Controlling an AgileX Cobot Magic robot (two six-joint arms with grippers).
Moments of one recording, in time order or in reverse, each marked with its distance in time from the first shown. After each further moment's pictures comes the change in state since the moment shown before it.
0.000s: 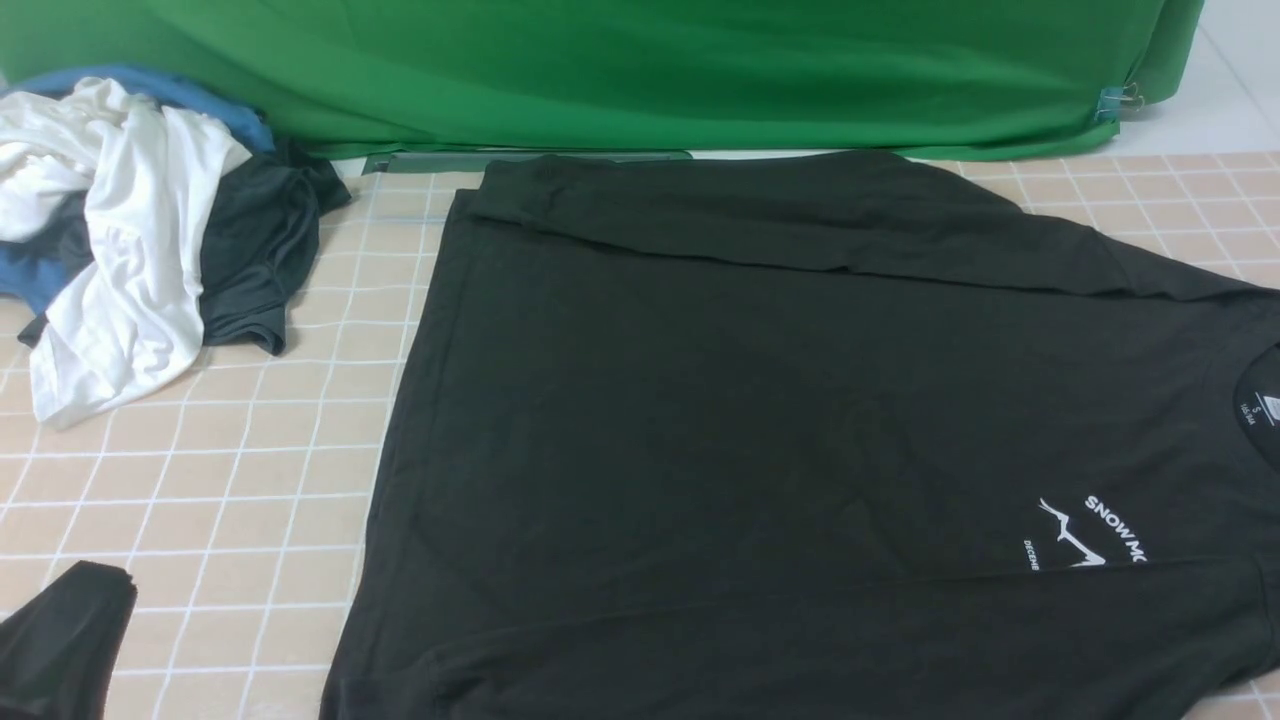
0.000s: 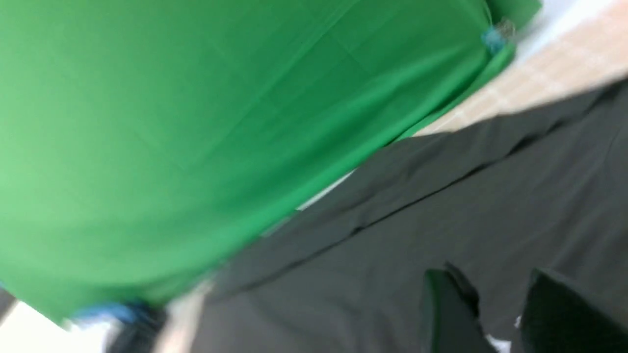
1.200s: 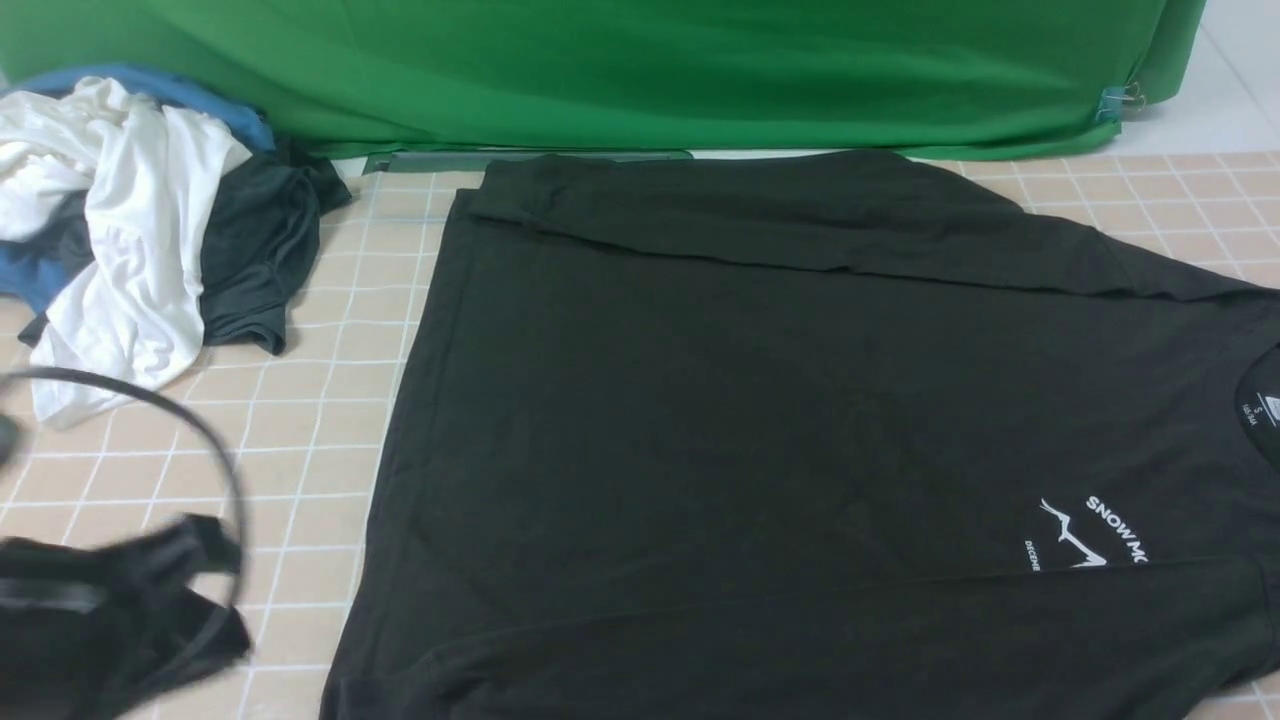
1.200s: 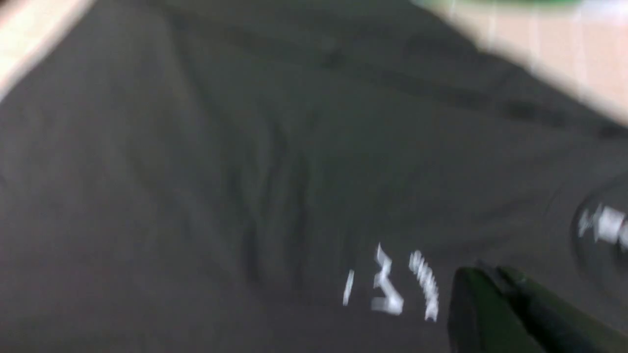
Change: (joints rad) right arm 0.000 0.746 -0.760 -0.005 0.697 -0.771; left arm 0.000 0.866 -0.583 0.338 0.763 0.468
